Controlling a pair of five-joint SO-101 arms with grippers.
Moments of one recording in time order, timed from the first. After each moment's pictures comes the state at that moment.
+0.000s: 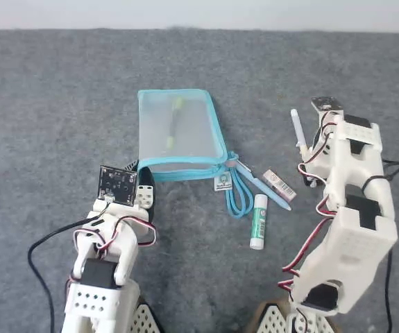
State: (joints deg) left arm 2.6 -92.7 96.3 34.9 1.1; right arm 12.1 25.5 4.7 69.0 21.1
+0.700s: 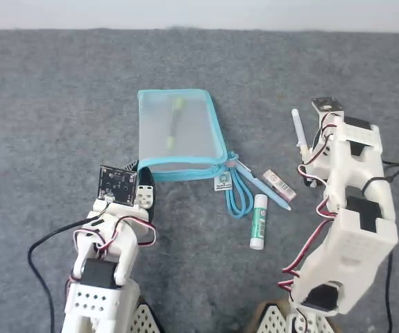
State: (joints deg) left arm 2.6 -92.7 96.3 34.9 1.1; right arm 12.1 25.1 6.5 67.3 20.8
